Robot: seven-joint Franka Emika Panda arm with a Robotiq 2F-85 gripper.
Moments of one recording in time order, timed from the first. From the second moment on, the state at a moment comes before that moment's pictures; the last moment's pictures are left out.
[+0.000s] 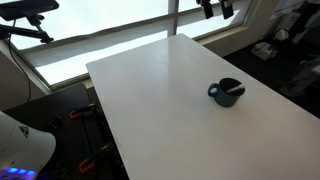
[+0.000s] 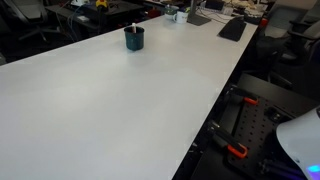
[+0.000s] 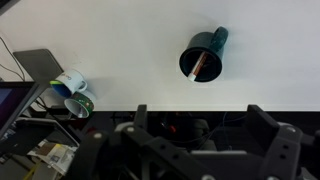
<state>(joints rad) -0.12 0.02 0.11 -2.07 -0.63 2.29 0.66</state>
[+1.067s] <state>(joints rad) -0.01 0.52 -0.14 -1.73 -0.71 2.55 0.95</state>
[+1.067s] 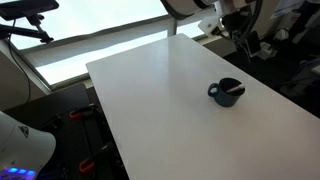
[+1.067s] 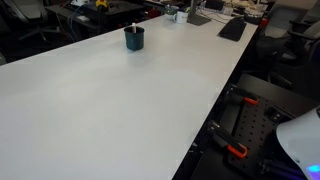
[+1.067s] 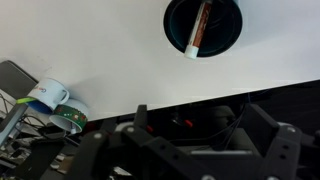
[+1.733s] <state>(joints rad) -0.07 0.86 -0.14 -1.35 -0.18 2.51 0.54</state>
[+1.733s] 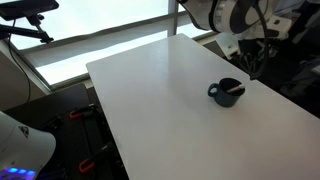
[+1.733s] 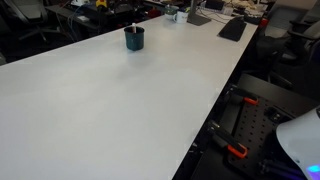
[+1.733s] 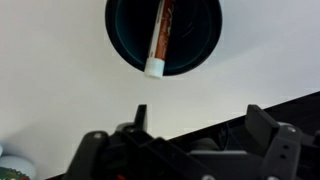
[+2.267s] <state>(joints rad) -0.18 0.99 -0.16 -1.23 -0.07 2.38 0.32</state>
